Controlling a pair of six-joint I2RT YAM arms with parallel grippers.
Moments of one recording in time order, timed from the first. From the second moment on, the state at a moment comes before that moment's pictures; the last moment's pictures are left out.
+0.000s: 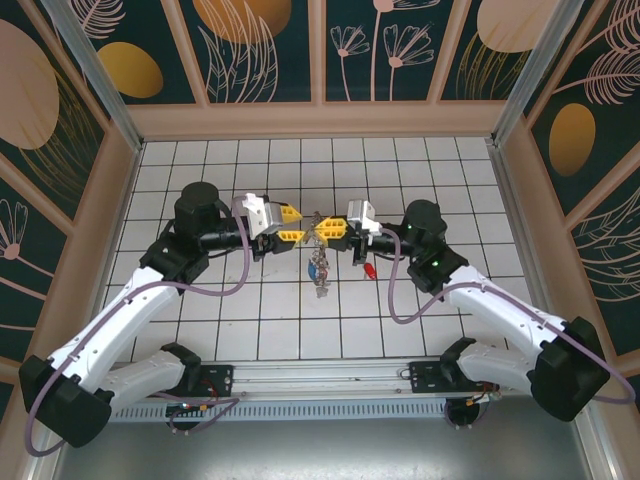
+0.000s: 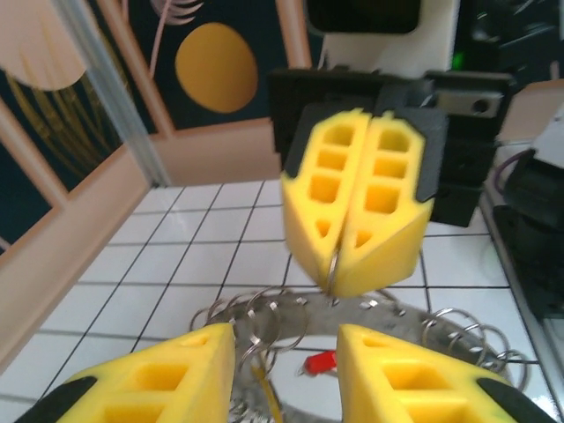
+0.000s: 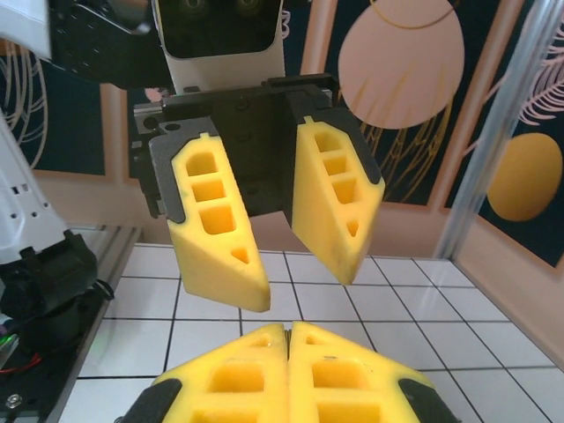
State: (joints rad) left arm -0.53 1.05 0.93 -0.13 0.82 0.40; right arm 0.67 1.12 0.74 0.45 -0.80 -0.15
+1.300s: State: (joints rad) left arm -0.52 1.05 0.80 0.10 0.99 0.36; right arm 0.73 1.16 0.88 0.22 -0.86 -0.35
